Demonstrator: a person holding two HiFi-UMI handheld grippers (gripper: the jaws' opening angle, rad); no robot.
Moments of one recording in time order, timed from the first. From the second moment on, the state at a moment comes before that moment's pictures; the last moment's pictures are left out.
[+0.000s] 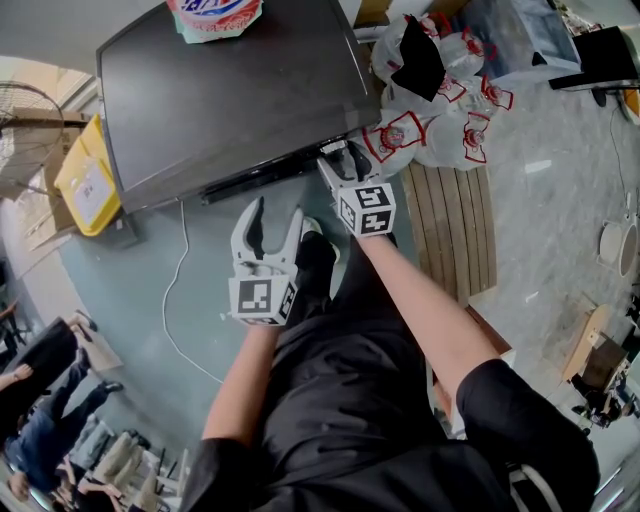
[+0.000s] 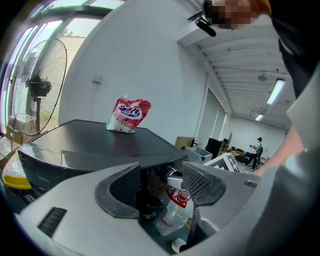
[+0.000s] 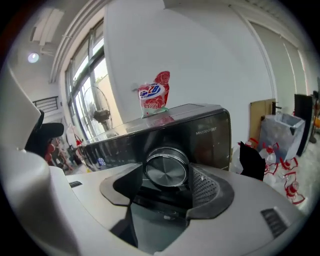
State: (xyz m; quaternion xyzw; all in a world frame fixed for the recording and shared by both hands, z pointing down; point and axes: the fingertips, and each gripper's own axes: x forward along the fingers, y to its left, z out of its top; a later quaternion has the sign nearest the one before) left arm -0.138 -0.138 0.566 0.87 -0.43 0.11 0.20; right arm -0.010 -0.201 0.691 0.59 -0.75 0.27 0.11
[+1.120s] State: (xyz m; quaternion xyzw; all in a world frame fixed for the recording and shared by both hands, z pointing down) left arm -0.142 -0.137 0.566 0.87 -0.43 0.12 0.20; right arm -0.005 -0.202 0.687 0.58 -0.75 0.30 0.07
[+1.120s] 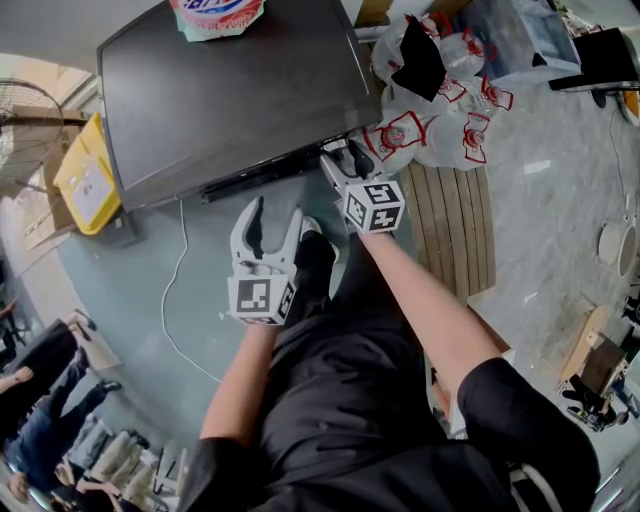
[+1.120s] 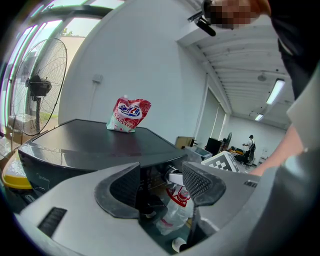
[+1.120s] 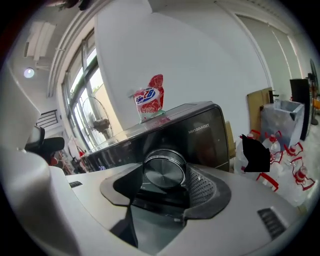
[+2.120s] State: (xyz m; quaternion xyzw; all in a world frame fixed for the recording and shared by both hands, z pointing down) left arm -0.137 -0.141 0.506 0.88 -0.42 0.07 0.19; right arm 0.060 -0.149 0.574 0.58 -0.76 0.27 0.12
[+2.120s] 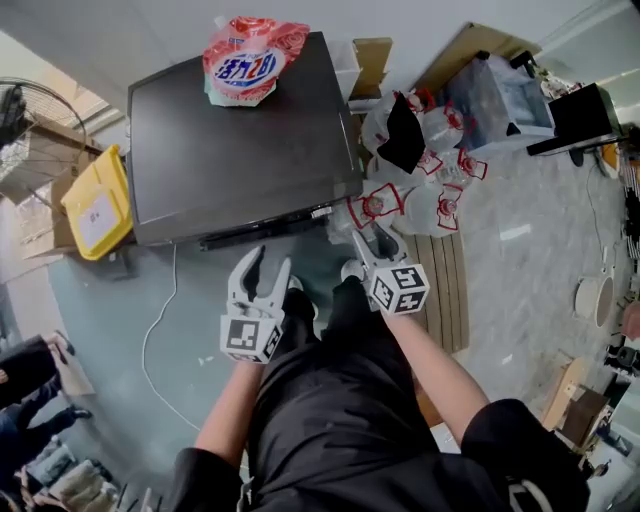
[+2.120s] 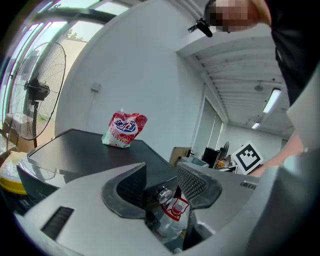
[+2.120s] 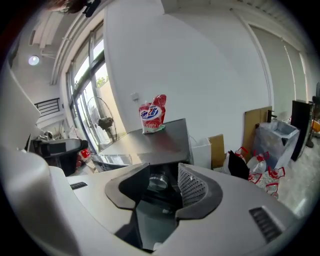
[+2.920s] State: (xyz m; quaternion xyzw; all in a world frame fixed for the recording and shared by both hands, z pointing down) left arm -0.126 -0.169 0.356 0.82 -0.56 0.03 0.13; right arm 0.155 -0.214 0.353 0.53 -0.83 0.12 0.08
